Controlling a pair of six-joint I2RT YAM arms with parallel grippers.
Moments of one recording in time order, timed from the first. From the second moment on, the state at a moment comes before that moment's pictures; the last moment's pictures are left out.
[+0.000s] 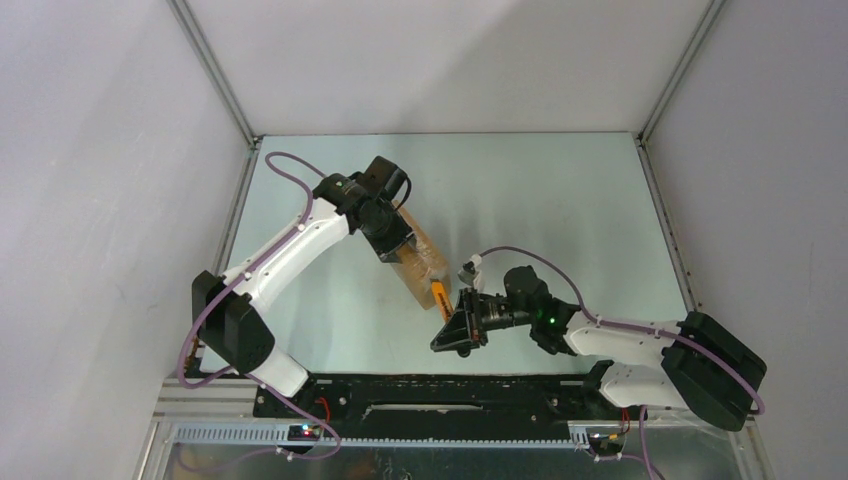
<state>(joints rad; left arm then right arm) -0.61 1.56 1.48 -1.11 0.01 -1.19 0.89 1.22 0.39 0.54 -0.76 1.36</state>
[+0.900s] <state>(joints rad) -0.62 1.52 1.50 -1.13 0.05 -1.06 0.90 0.95 0.66 -0.15 -0.50 0.86</state>
